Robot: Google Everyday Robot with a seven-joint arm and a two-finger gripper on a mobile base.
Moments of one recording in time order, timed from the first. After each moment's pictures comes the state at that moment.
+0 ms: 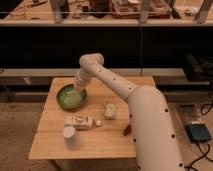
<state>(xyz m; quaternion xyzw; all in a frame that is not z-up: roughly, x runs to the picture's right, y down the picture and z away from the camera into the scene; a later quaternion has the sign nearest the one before) -0.172 -0.009 0.923 0.00 -0.36 -0.70 0.61</state>
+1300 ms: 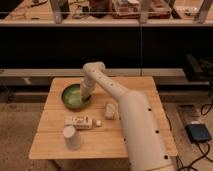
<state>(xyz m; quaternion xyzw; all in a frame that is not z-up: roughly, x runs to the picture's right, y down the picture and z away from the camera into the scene) -0.122 0.039 0.991 -0.09 -0.36 -0.67 0.64</state>
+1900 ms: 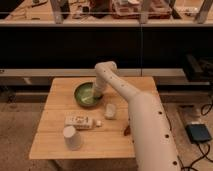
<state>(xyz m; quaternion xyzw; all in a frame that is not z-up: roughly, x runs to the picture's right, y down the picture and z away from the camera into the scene) -0.033 0.047 1.000 -0.15 -0.32 -0.65 0.67</state>
